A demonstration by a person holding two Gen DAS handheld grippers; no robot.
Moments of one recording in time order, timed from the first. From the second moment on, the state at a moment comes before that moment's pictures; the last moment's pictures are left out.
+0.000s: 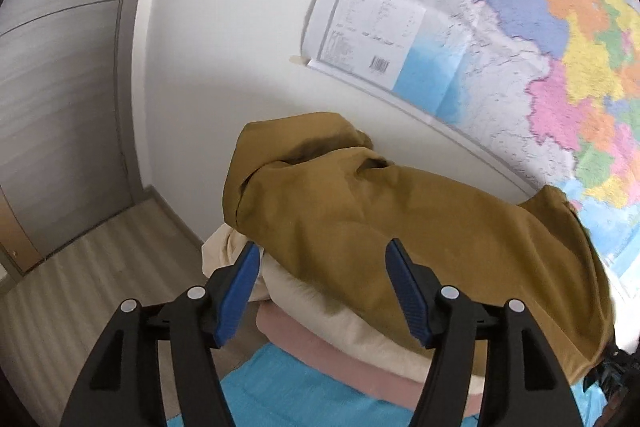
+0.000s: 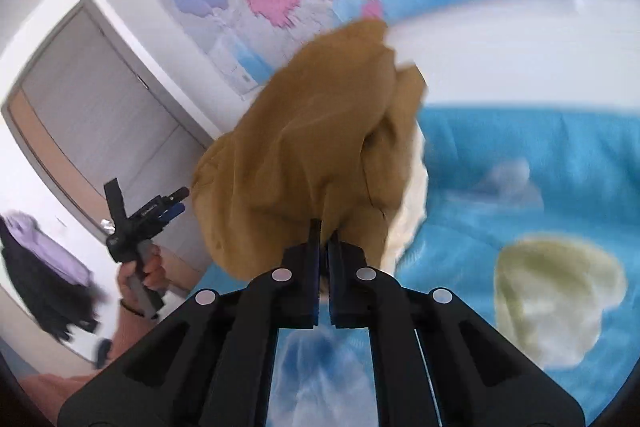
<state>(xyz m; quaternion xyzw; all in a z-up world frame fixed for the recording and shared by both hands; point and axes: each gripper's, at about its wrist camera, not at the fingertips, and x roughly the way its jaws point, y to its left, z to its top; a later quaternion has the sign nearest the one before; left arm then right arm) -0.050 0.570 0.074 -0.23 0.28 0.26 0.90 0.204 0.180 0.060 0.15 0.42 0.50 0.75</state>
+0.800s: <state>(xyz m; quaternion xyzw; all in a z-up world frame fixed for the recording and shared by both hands) 0.008 0.426 0.055 -0.09 0.32 0.17 0.93 0.182 0.298 0.066 -0.05 0.36 0.46 0.81</state>
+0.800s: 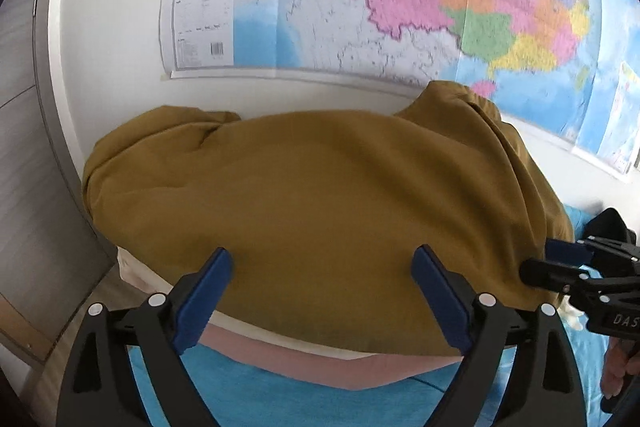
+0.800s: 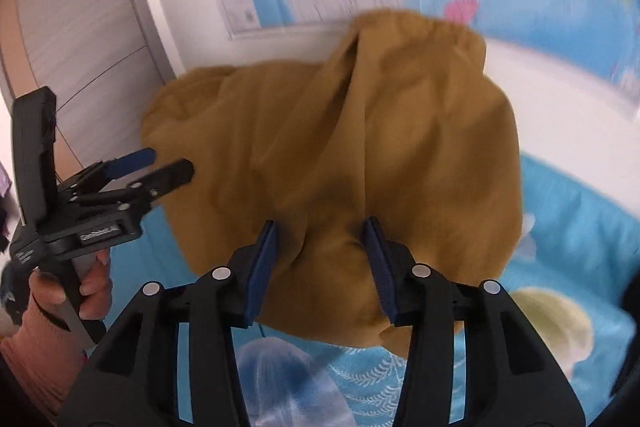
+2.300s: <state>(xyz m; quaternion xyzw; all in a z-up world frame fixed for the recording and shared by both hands) -0.103 0.358 0.029 -0.14 0.34 0.26 0.89 0.071 0.245 0.057 -0.03 0.32 0.46 0.83</state>
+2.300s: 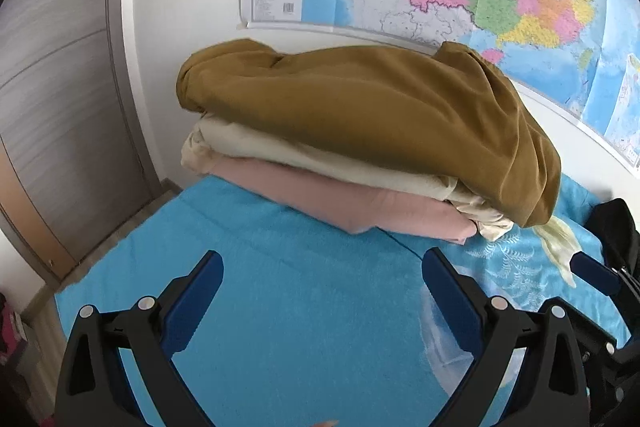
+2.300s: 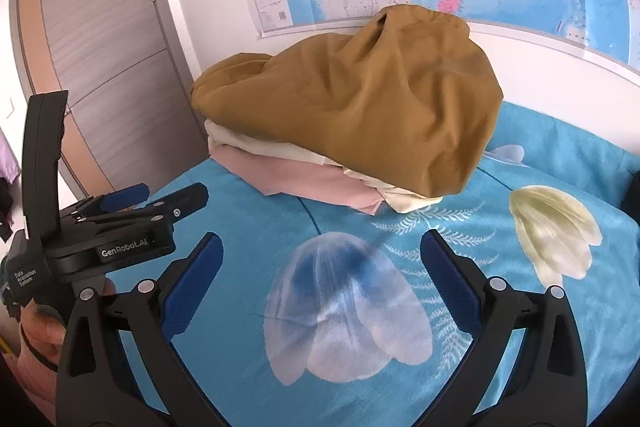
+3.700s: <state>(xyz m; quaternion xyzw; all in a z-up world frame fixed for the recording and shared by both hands) -0.122 0.323 0.040 -0.11 0.34 0.26 0.90 0.047 0.227 0.058 -0.04 0.32 0.45 0.83</state>
